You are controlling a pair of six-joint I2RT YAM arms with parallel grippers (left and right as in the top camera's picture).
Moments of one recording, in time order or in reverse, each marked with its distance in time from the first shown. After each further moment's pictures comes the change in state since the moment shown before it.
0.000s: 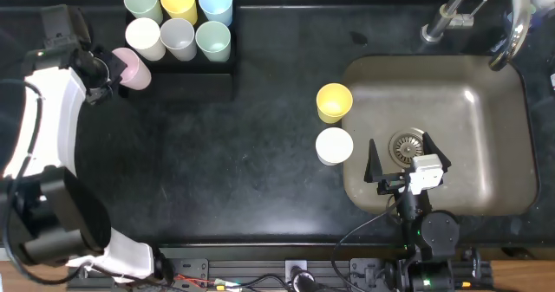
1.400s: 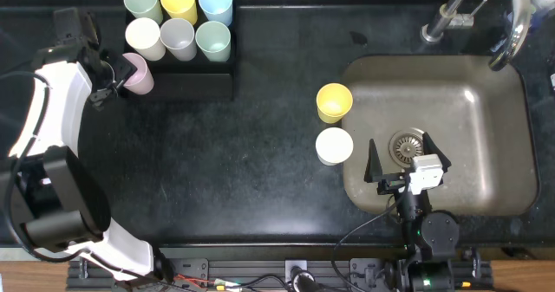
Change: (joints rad) left arm -0.002 0.073 0.000 0.006 -0.029 -0.003; right arm 0.000 0.000 0.000 0.001 0.000 -0.001
